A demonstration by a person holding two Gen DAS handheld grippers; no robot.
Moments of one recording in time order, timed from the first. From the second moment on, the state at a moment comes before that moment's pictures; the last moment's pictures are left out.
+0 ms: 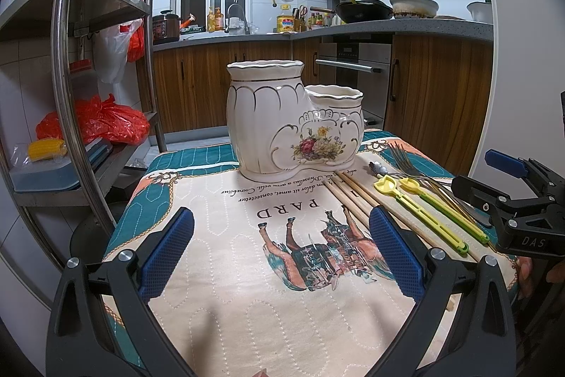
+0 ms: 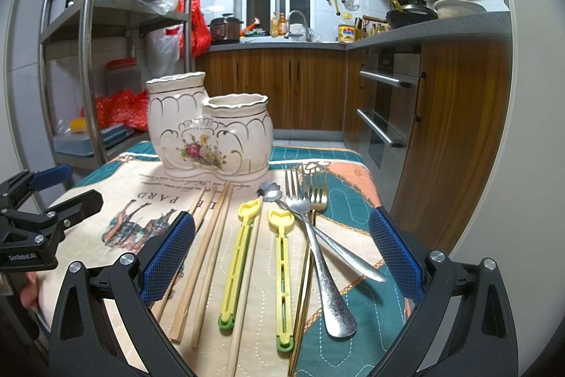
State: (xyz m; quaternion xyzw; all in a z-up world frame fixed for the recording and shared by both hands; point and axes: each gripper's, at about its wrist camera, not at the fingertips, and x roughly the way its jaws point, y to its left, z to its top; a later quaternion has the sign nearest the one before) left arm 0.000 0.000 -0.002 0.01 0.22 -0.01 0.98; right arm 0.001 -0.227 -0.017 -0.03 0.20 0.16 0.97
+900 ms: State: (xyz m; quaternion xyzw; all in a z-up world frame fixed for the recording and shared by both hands) left arm 0.019 -0.003 -0.009 0.01 0.28 -0.02 0.96; right arm 0.008 -0.228 -0.019 -0.01 0.22 0.16 0.96
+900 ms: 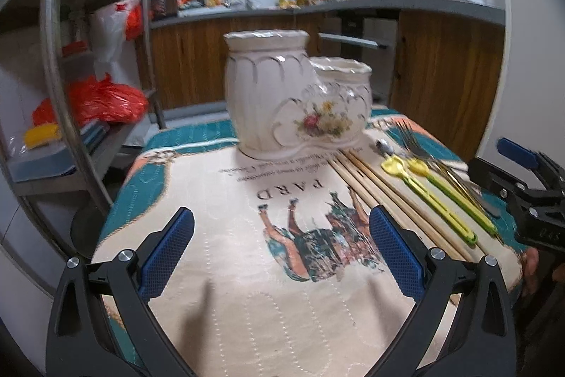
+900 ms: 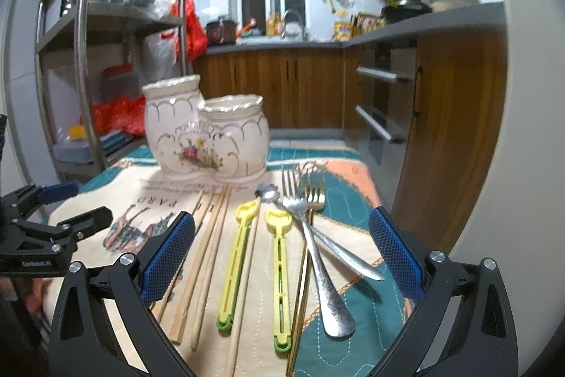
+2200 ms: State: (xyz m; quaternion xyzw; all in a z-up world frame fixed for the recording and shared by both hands) left arm 0.099 -0.044 -0.017 0.09 0.48 -0.12 0.86; right arm 0.102 -0.226 -0.011 -0.08 0.39 0.23 0.89
